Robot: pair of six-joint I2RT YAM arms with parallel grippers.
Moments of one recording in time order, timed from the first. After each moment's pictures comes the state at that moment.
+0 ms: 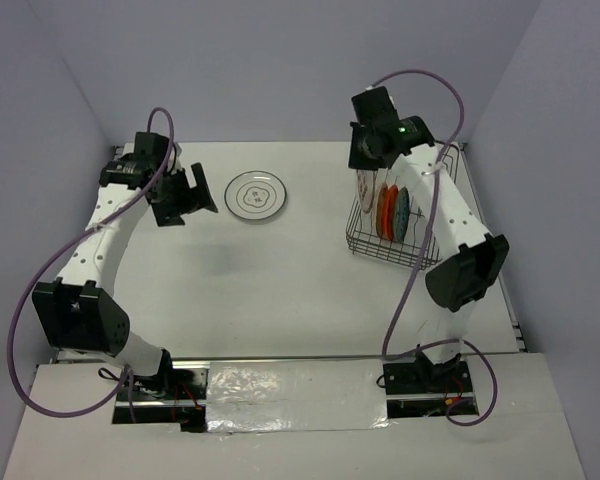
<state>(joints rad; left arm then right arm) -0.07 1.51 1.48 -1.02 0.16 -0.43 0.40 1.84 2.04 -1.05 0.24 0.43</state>
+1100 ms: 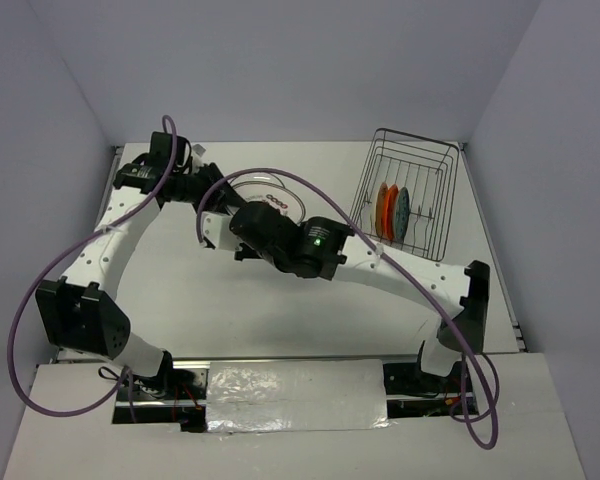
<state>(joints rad) -0.16 1.50 1.48 -0.89 0.57 -0.84 1.20 1.64 1.73 -0.78 0.47 -0.57</state>
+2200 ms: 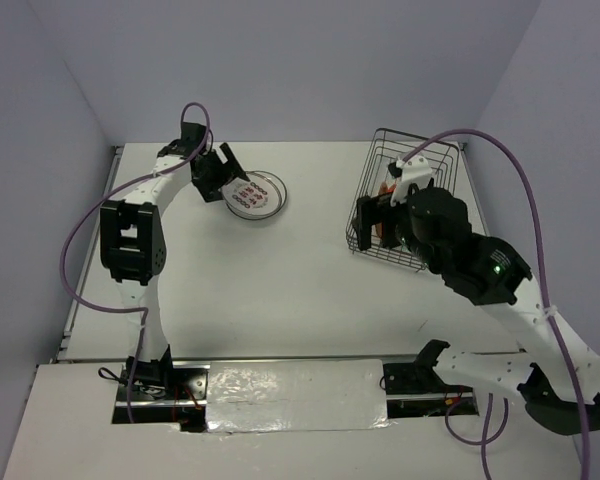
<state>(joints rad) -0.11 2.10 1.77 -0.61 0.26 -0.71 0.84 0.95 1.38 -0.80 0.40 0.16</state>
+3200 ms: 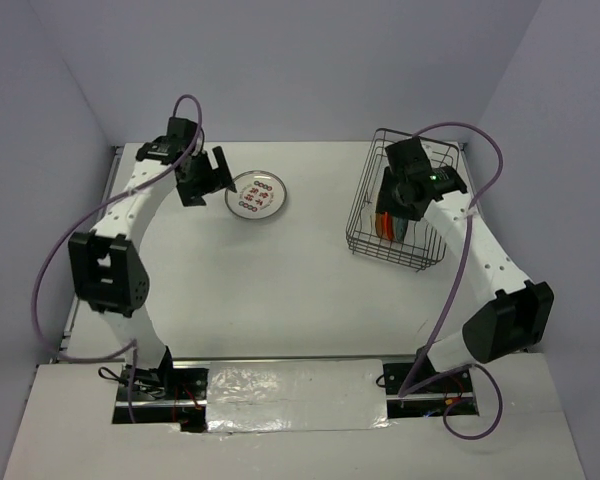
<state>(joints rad) -0.14 1.86 1.71 -0.89 0.11 -0.54 0.31 1.43 1.46 -0.99 0.27 0.47</state>
